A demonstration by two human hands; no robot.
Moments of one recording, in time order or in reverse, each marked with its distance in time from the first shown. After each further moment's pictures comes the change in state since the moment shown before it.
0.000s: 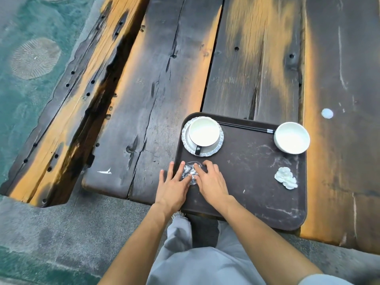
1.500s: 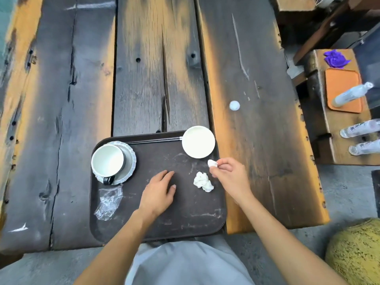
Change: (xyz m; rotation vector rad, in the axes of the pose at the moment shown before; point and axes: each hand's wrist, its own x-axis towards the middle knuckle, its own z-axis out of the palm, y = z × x) left_hand 0.085 0.216 -0.042 -0.252 -0.026 0.081; right_hand -0.088 0.261 -0.158 1.157 0.364 0.624
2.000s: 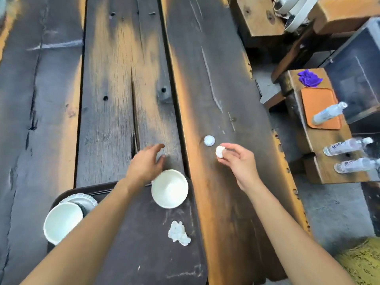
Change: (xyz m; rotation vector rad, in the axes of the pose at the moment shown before) left_hand 0.193 0.107 -0.107 0.019 0.188 0.180; right_hand 0.151 -0.071 -0.094 0.285 0.125 -0.025
